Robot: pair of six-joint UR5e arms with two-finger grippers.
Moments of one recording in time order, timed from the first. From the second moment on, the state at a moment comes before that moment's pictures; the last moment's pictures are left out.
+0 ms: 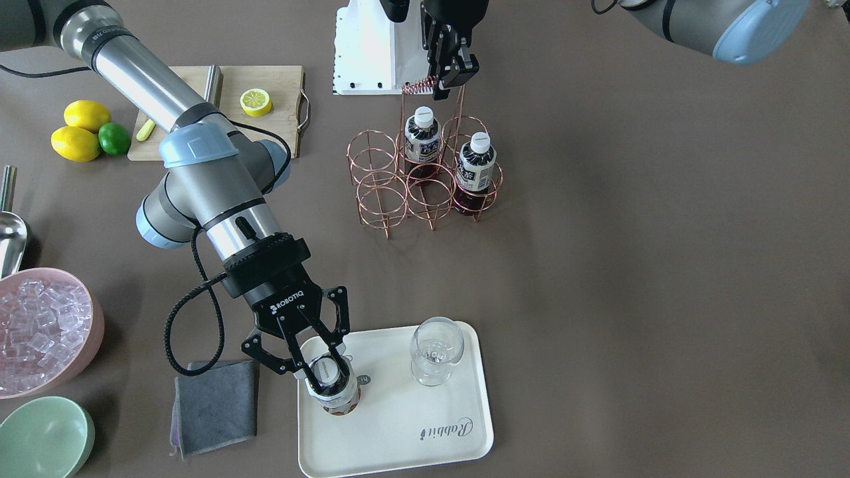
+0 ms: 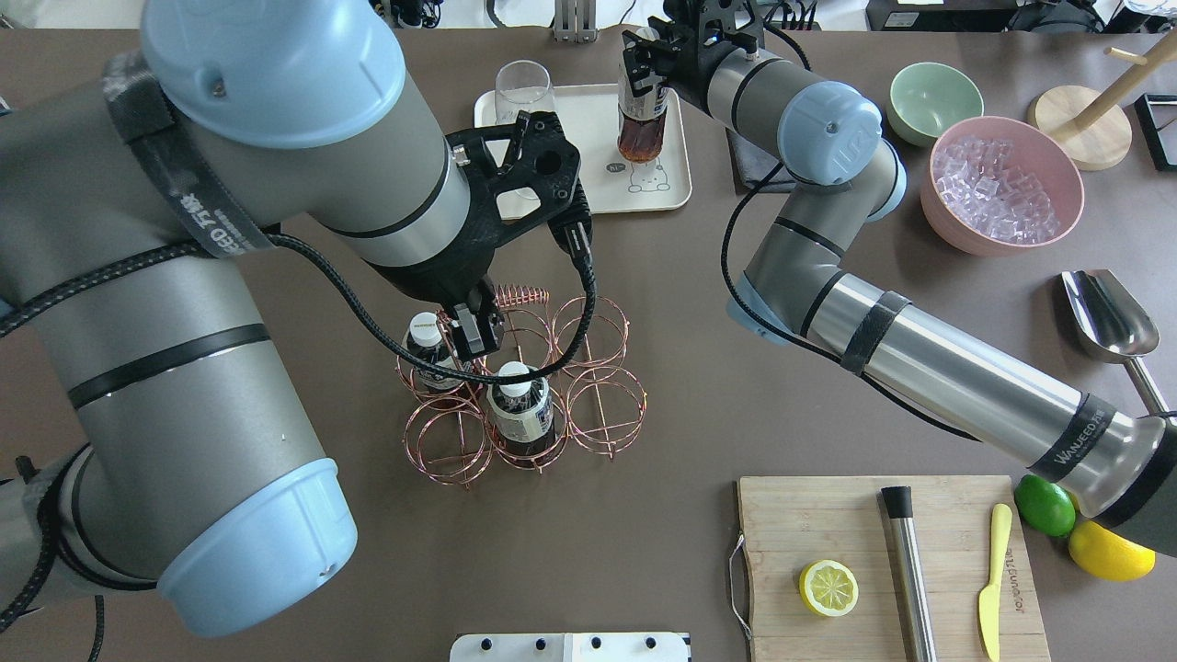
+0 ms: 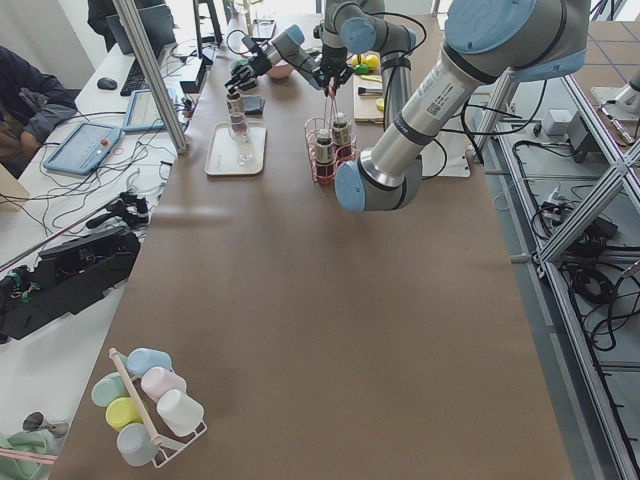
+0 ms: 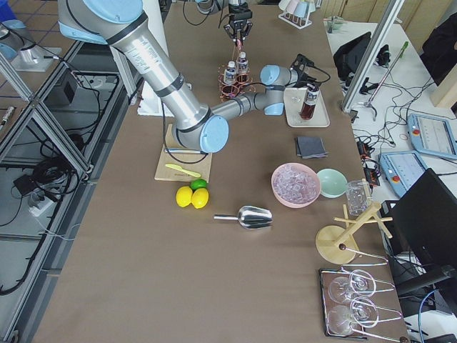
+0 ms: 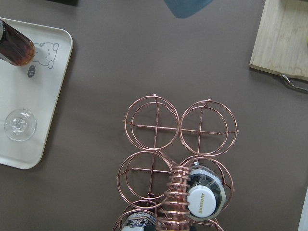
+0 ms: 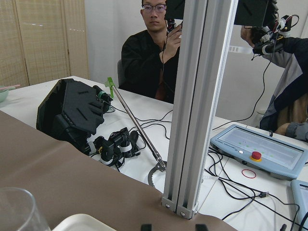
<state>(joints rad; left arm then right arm) -0.61 -2.45 -2.07 -1.05 -1.95 0.10 0.76 -0.79 1.12 -0.31 1.41 0.57</state>
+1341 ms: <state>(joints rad) -1.13 -2.25 -2.07 -0.92 -2.23 0.60 0.75 -0.76 1.15 -0.32 1.39 0.63</state>
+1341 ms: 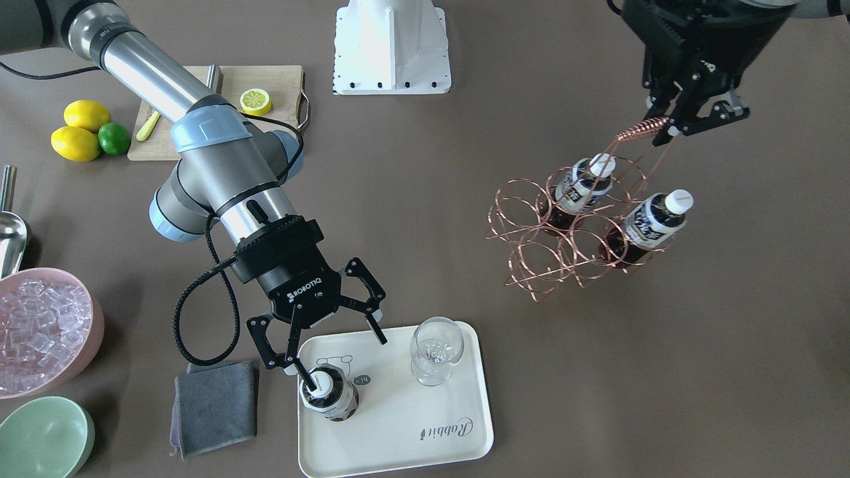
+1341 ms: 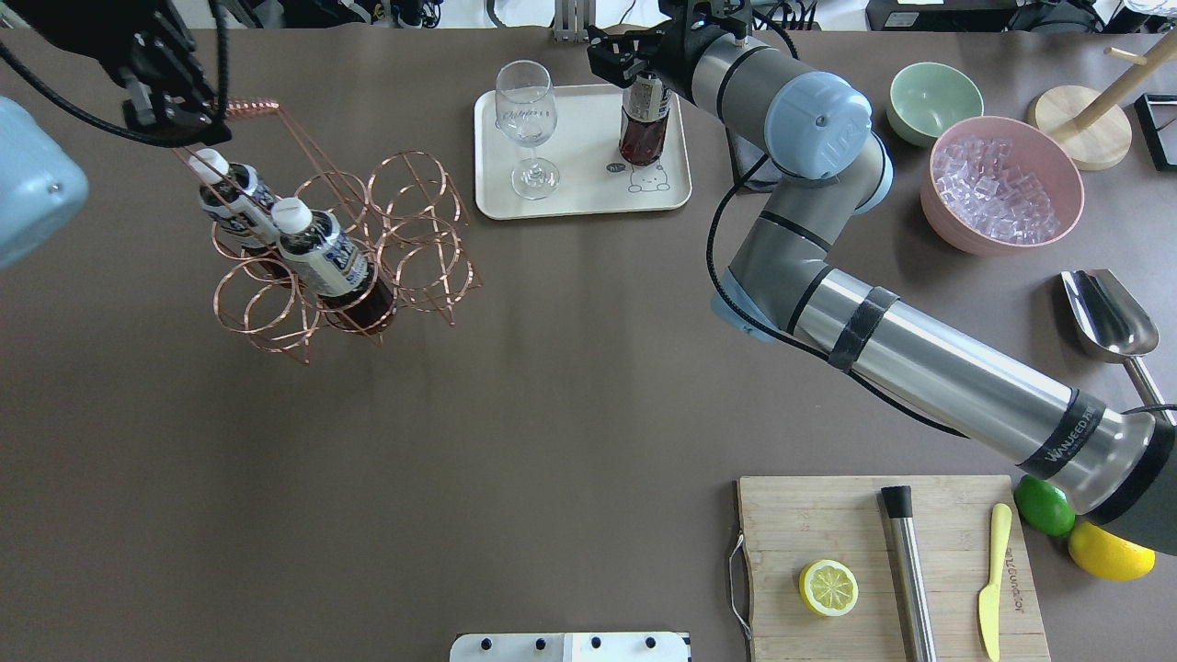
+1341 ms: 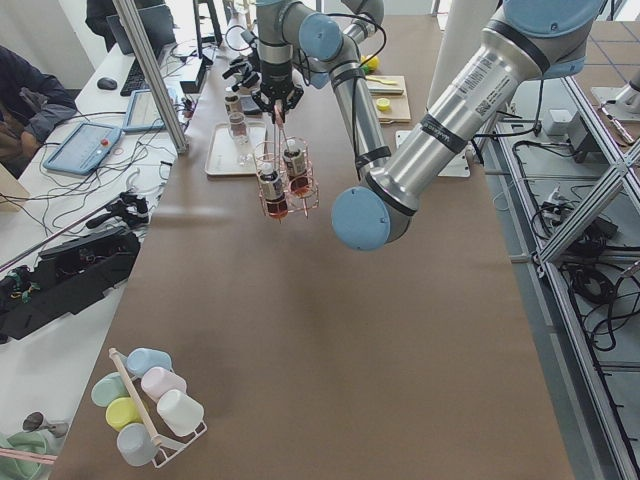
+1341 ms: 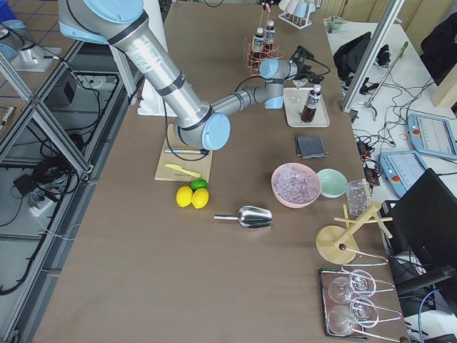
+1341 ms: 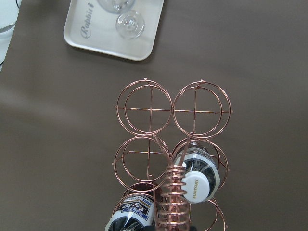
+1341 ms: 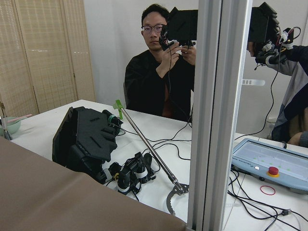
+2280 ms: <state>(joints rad) -1.47 -2.01 -1.97 -0.89 -2.23 1.17 0.82 -0.76 1.39 -0.73 1.47 0.67</state>
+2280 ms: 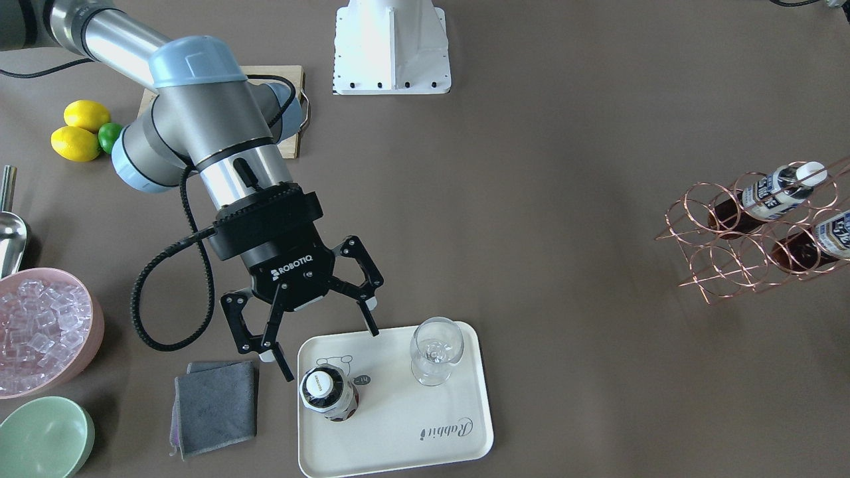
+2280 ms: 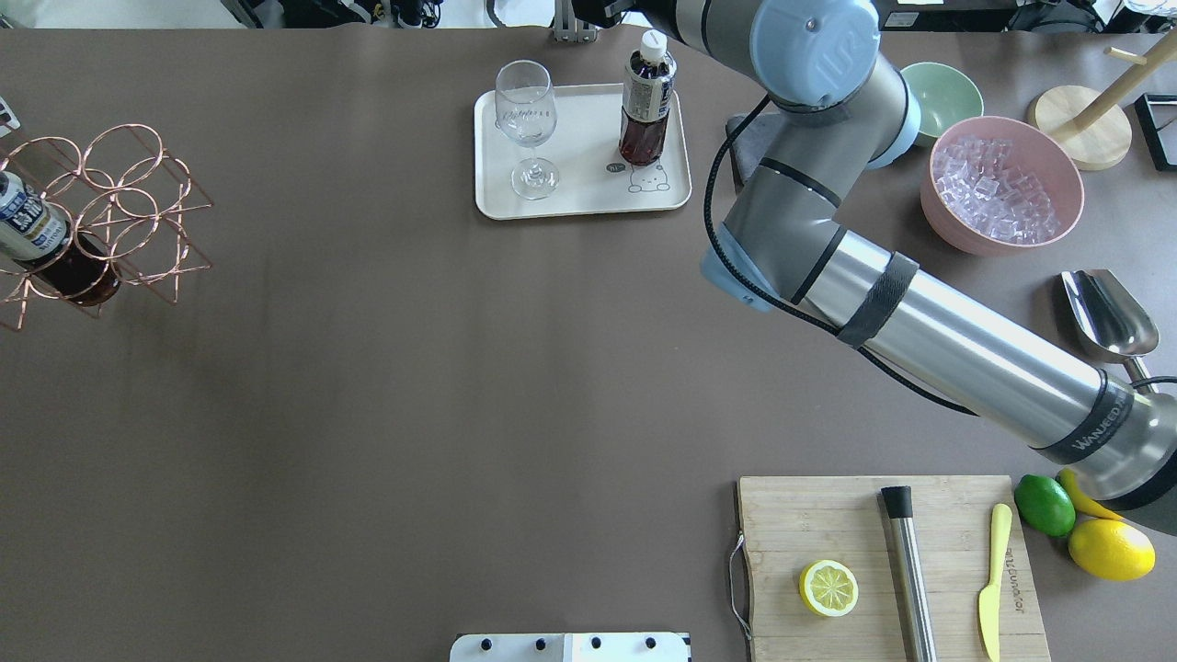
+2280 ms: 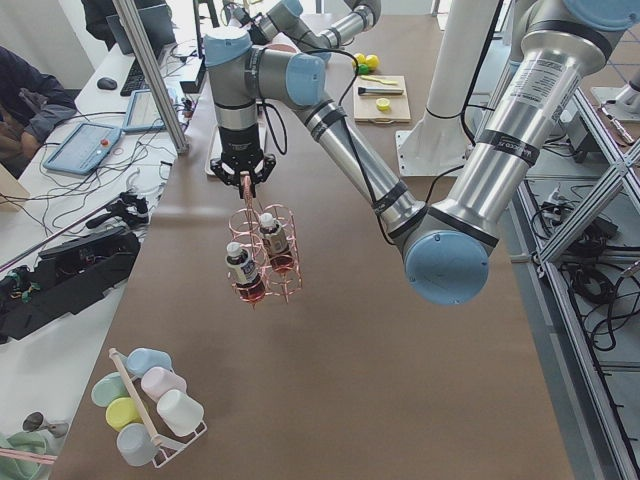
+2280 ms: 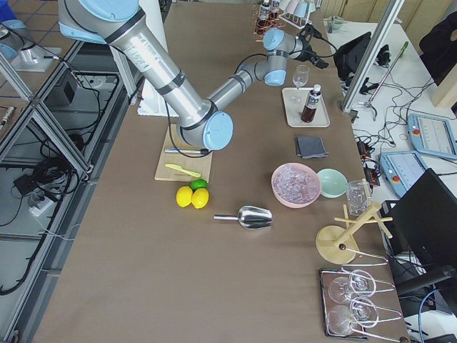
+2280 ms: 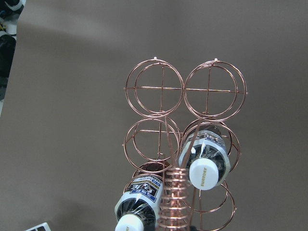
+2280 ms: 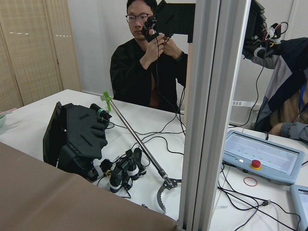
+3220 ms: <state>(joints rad) -1.48 -1.93 -1.82 -1.08 -2.16 1.32 1.08 -1.02 1.85 -1.55 1.77 0.59</state>
